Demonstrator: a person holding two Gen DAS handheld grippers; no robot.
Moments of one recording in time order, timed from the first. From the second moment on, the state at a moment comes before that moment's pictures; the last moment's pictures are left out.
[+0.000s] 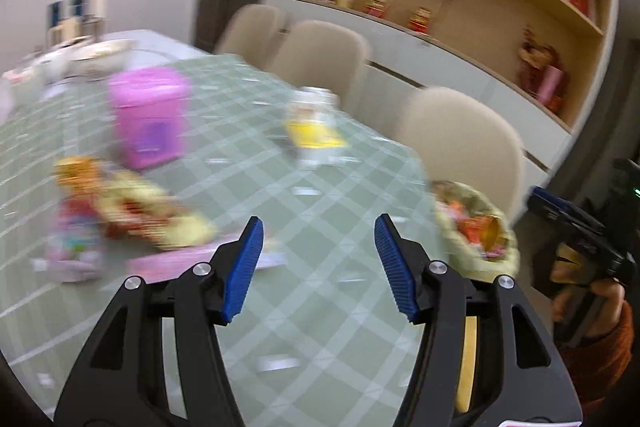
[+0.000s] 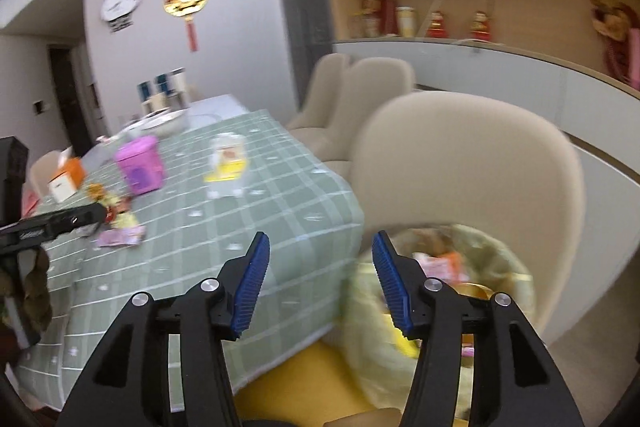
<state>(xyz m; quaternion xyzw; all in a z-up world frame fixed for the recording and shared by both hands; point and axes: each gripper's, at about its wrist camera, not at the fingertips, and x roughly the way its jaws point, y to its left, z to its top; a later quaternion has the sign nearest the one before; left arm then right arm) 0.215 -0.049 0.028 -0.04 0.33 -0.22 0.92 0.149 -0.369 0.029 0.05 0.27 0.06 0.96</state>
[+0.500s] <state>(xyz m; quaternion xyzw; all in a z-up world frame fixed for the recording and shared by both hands) 0.233 0.138 0.010 -0.14 0.33 -0.07 0.93 0.200 -0.210 0.016 -0.03 0.32 0.20 0.92</state>
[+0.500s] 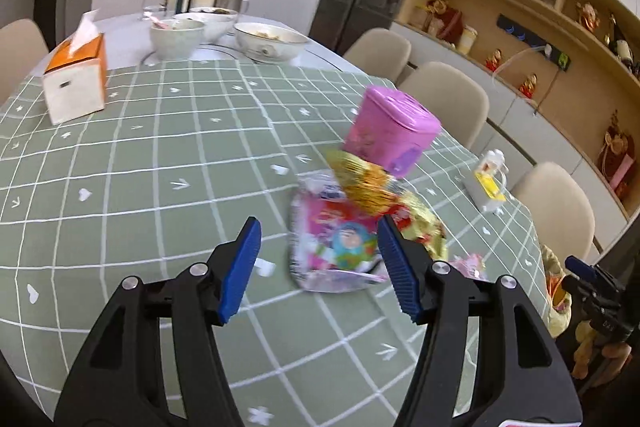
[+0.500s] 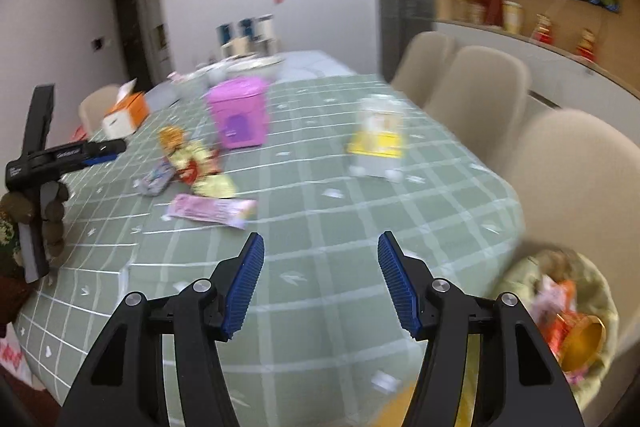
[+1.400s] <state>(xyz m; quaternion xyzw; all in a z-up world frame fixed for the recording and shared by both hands) 0.237 0.156 -0.014 -0.19 0.40 -0.13 0.89 0.286 -0.102 -0.001 -0.06 0.38 0.24 0.89</state>
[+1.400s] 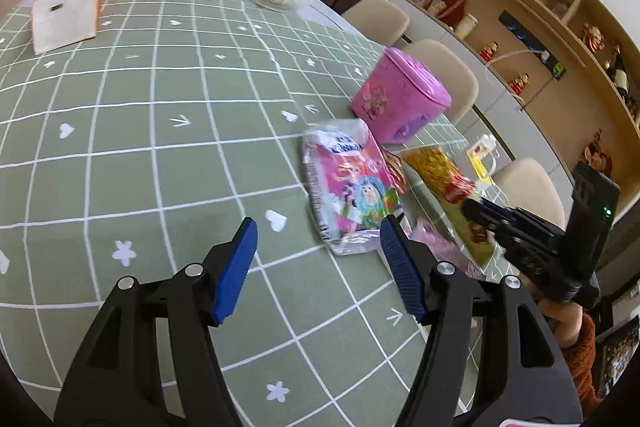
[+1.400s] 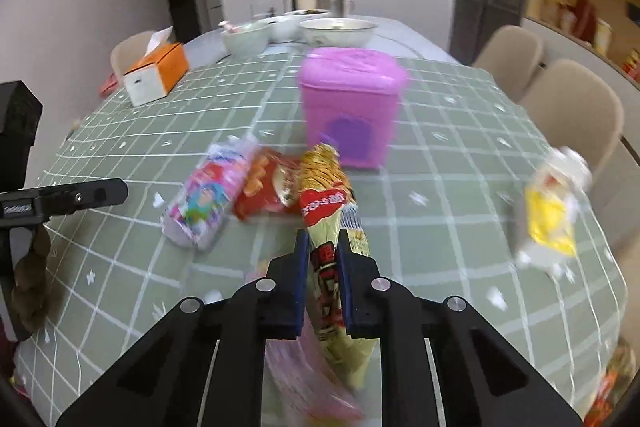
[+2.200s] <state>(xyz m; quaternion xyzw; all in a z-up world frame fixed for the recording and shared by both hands) 0.307 0.092 -0.028 -0.11 0.44 -0.04 0.89 0.229 -0.158 -0.033 -0.04 0.38 0.17 0.91</state>
